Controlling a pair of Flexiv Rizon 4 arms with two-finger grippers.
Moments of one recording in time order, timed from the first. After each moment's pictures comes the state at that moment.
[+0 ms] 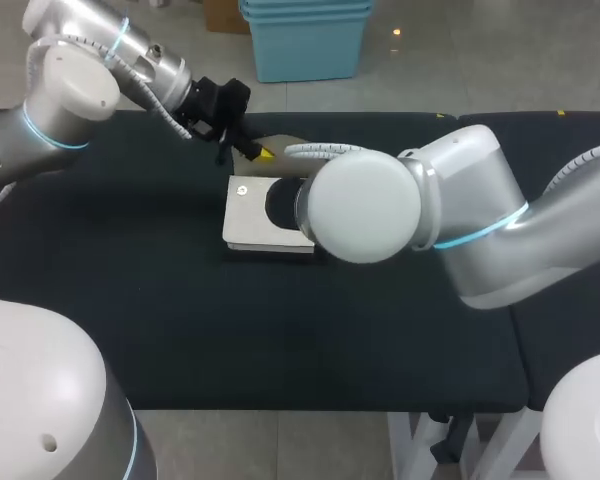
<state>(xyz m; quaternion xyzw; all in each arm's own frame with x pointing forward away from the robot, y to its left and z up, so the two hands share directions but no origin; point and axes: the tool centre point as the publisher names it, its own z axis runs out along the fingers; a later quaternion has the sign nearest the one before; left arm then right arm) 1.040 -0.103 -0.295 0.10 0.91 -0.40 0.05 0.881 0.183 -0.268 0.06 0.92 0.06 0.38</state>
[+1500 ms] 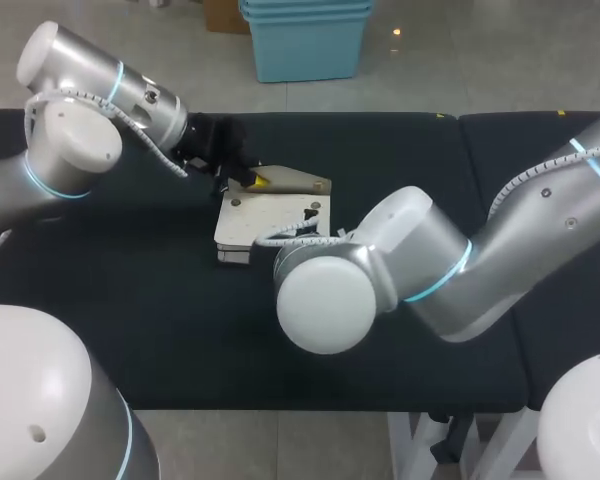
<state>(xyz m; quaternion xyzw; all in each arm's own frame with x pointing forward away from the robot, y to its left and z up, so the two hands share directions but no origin) 1.026 -0.092 -0.335 0.13 0.91 -0.38 0.12 0.882 0.211 -0.361 0.06 0.91 0.05 0.41</state>
